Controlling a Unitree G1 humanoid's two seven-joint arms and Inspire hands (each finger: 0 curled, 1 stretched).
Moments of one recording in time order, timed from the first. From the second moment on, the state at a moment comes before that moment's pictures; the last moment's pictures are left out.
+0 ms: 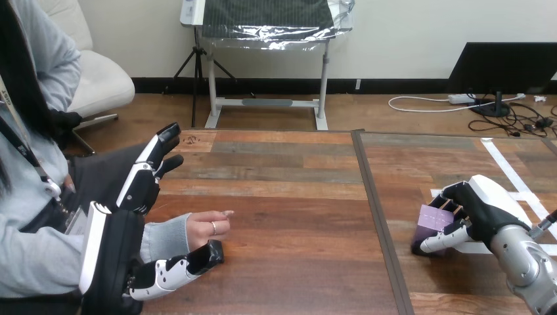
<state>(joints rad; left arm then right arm) 0.12 0.15 0.09 0.42 0.08 -1.18 -0.04 -0.60 -0.51 0.24 1.26 -0.47 -0.31 -0.11</state>
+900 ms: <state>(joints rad) 0.12 0.15 0.09 0.40 0.08 -1.15 -0.04 -0.60 -0.50 0.23 1.26 -0.43 -0.34 -0.12</state>
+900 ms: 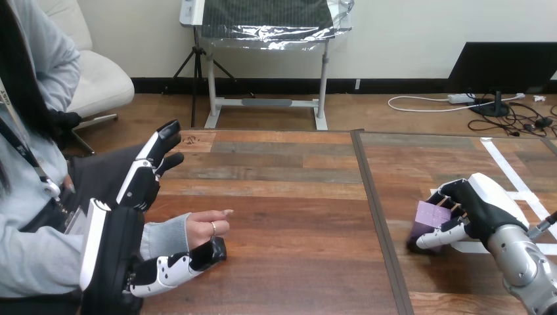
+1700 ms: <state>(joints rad) 0.13 0.15 0.11 0.36 0.19 -1.05 -0.01 -0.60 -0.46 0.19 1.26 -0.39 -0.35 -0.12</state>
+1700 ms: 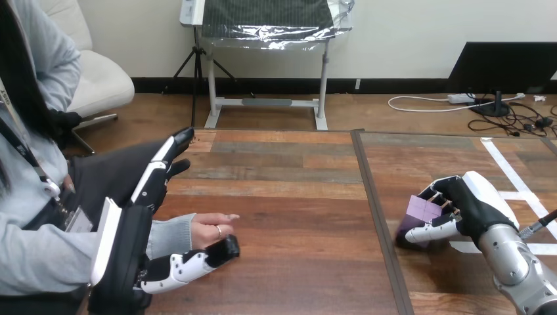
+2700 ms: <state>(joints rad) 0.18 0.21 0.15 0.27 0.42 -0.83 0.12 -0.60 -0.43 0.15 1.18 -0.31 -0.36 -0.09</state>
